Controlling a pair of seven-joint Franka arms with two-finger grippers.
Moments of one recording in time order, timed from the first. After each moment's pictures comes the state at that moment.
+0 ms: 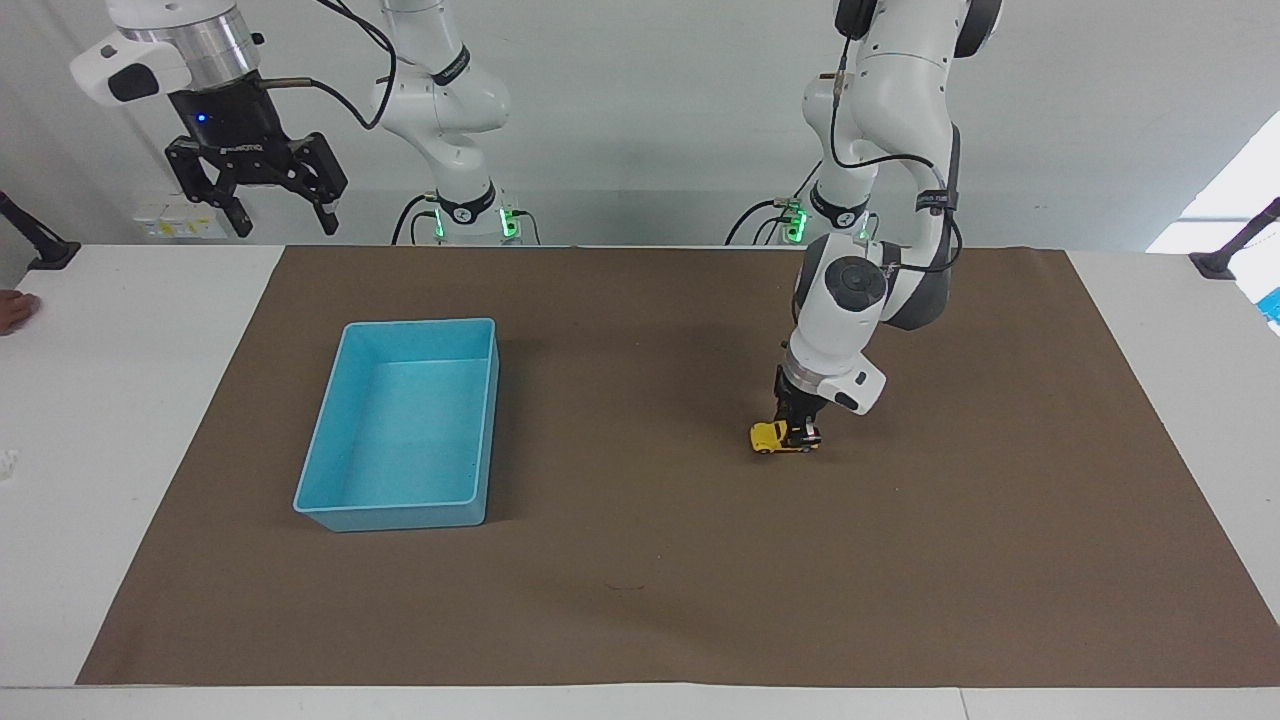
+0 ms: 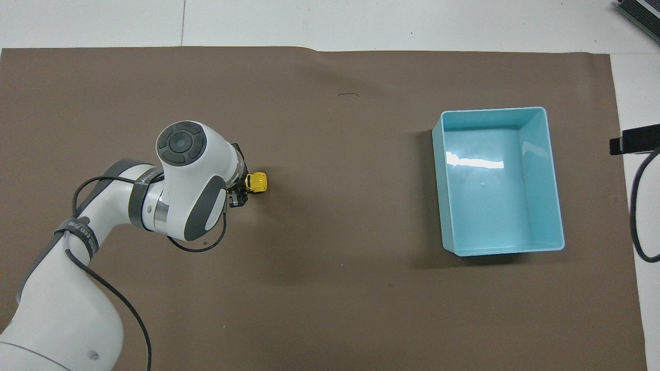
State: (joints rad) left arm -0.40 0.34 -0.01 -1.92 -0.04 2.29 -2.01; right arm 0.05 0.00 -0.09 -1.40 0.03 1.53 -0.03
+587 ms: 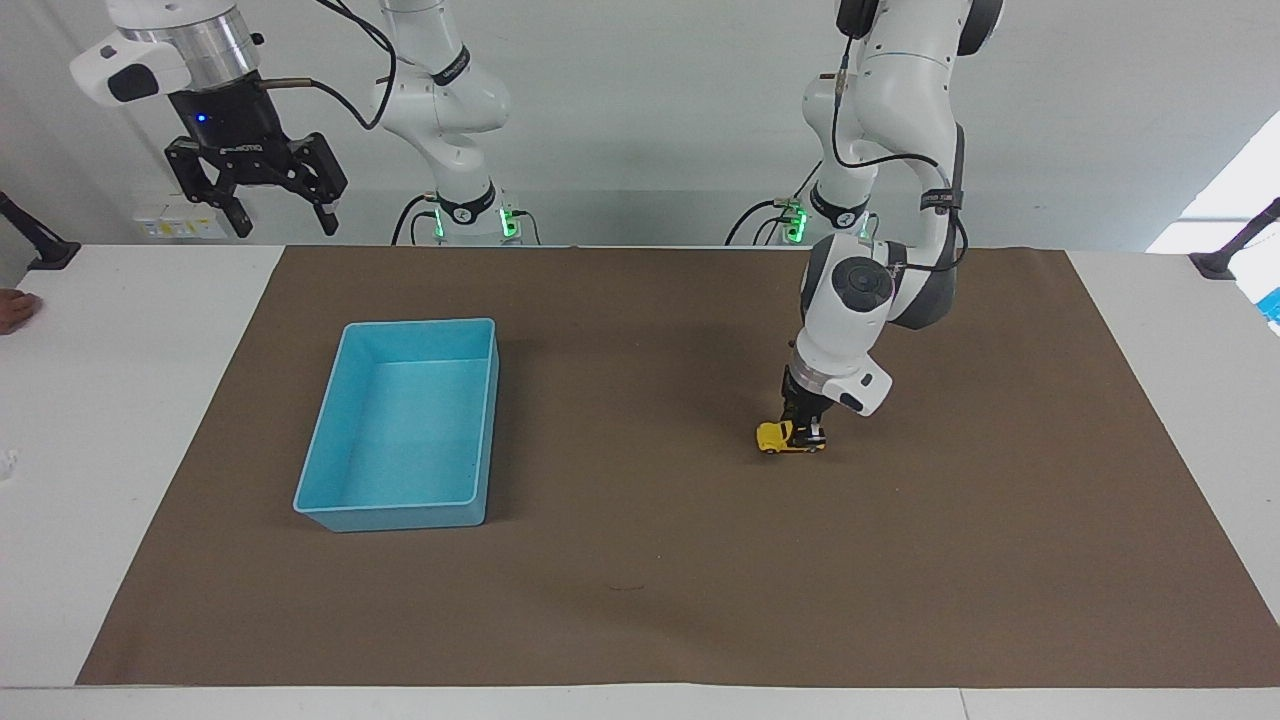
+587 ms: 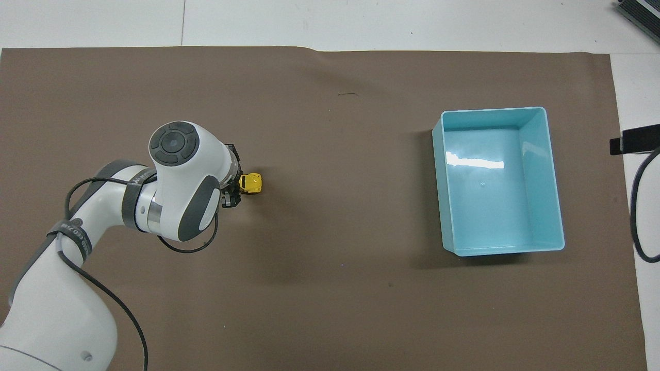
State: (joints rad) left arm -0.39 0.32 0.01 -1.94 -0.04 2.29 -1.93; right arm 0.05 0.00 -0.09 -1.40 0.03 1.53 -0.03
